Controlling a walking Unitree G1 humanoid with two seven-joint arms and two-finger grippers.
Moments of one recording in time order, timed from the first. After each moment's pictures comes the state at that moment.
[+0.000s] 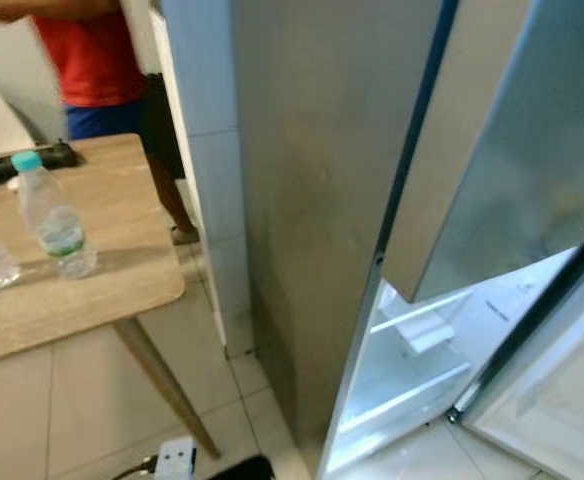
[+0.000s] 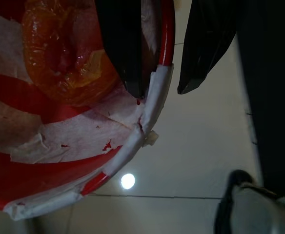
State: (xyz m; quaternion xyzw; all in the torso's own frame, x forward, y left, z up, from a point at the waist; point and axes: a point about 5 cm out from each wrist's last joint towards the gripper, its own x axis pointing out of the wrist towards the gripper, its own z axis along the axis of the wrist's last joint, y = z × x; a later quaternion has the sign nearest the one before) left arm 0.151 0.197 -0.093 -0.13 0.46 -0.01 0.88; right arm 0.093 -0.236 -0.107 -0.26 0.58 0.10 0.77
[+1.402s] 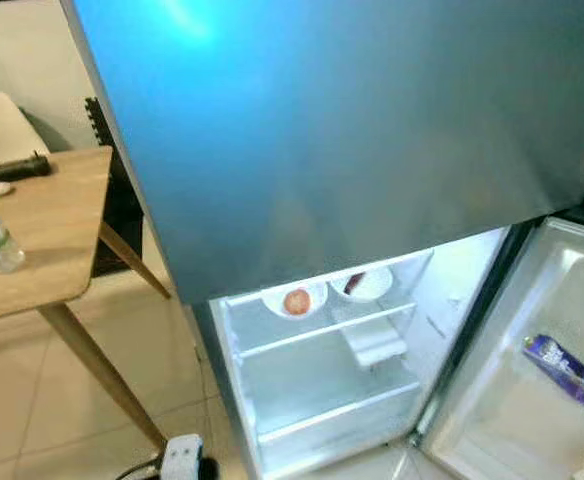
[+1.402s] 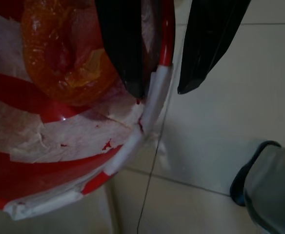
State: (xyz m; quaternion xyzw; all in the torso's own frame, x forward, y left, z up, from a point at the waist) left arm 0.142 0.196 -0.097 -0.13 0.48 -0.01 0.87; right arm 0.126 -0.230 -0.099 -0.32 0.52 0.15 0.78
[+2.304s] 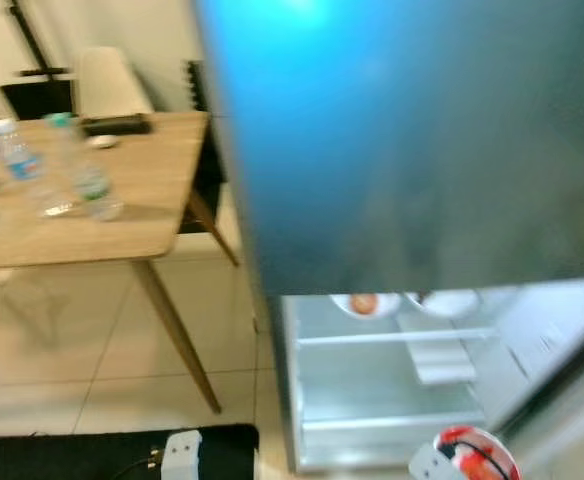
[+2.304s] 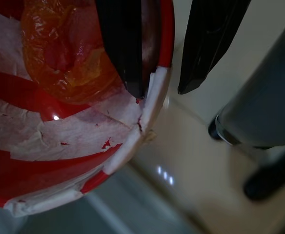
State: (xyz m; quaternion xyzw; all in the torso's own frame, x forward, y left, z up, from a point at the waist) left arm 0.150 0.197 -0.094 -0.13 0.47 -0.01 0.87; right arm 0.164 -0.203 -0.088 -0.30 0.45 0.23 0.81
